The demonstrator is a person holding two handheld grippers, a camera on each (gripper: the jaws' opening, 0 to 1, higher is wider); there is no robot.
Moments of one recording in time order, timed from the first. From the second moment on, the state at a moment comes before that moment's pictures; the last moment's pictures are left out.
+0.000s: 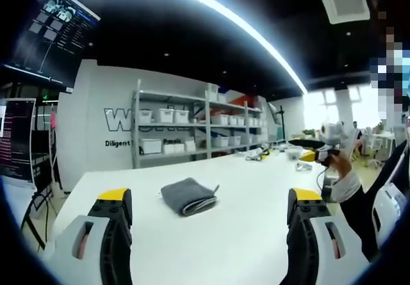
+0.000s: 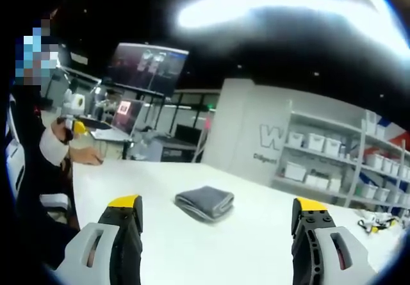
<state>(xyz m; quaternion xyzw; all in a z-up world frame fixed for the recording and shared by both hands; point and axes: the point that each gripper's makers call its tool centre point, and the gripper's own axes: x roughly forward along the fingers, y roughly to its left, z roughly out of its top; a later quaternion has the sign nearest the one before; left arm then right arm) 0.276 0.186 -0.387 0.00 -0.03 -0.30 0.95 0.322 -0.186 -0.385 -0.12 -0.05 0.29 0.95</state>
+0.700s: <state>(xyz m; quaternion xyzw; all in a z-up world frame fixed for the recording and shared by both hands) 0.274 0.189 -0.384 0.00 -0.03 -0.30 0.95 0.329 -0.176 -0.387 -0.12 -0.05 0.30 0.95</state>
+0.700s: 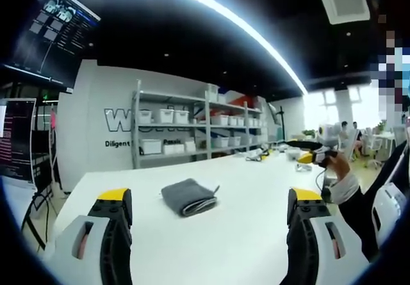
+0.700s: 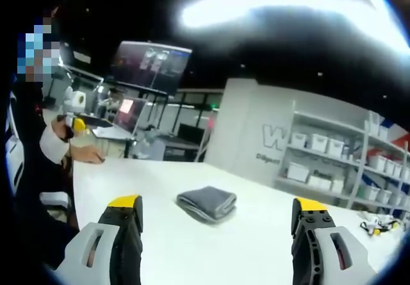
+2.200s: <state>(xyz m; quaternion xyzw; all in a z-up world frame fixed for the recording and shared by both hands) 0.279 0.192 -0.390 0.02 -0.02 -0.29 0.96 0.346 -0.150 -0.400 -0.13 -0.04 0.32 0.94</state>
